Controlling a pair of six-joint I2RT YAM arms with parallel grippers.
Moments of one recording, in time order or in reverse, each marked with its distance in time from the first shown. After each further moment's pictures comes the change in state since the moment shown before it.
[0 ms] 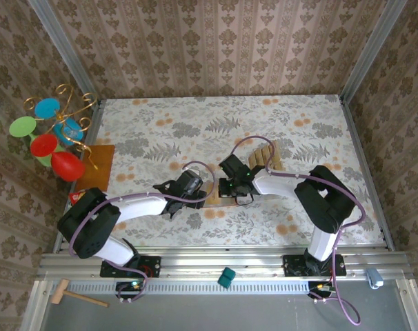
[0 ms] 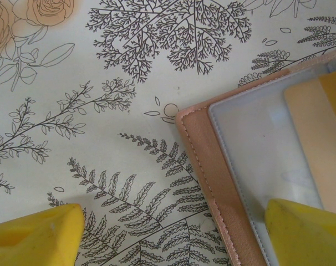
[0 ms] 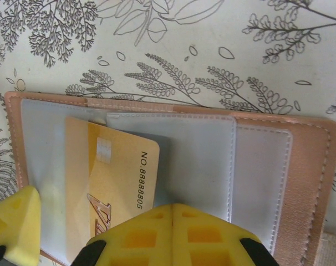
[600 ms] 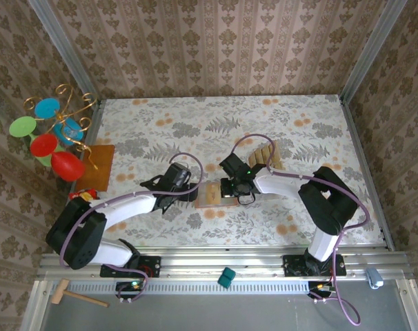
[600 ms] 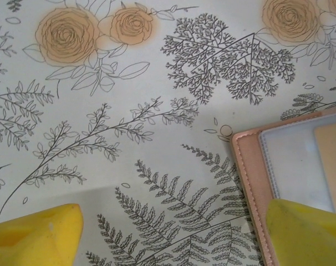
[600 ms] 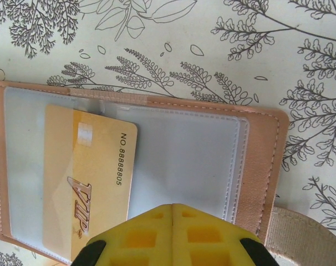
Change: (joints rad) left arm 0.118 -0.111 -0.002 -0.074 0.053 -0.037; right arm 0.000 -0.029 0.019 -0.098 0.053 -0.048
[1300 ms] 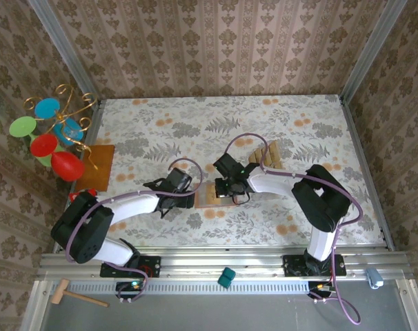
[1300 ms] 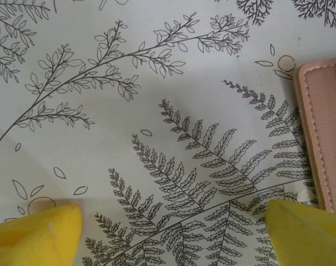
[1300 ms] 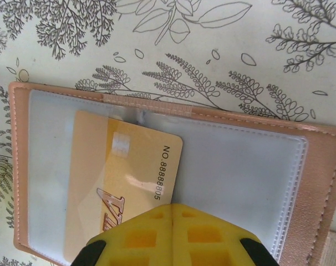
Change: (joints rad) left arm 0.000 0.063 -0.020 -0.064 -0.004 -0.037; right arm 0.032 0.058 0.063 -0.006 -0.001 0.000
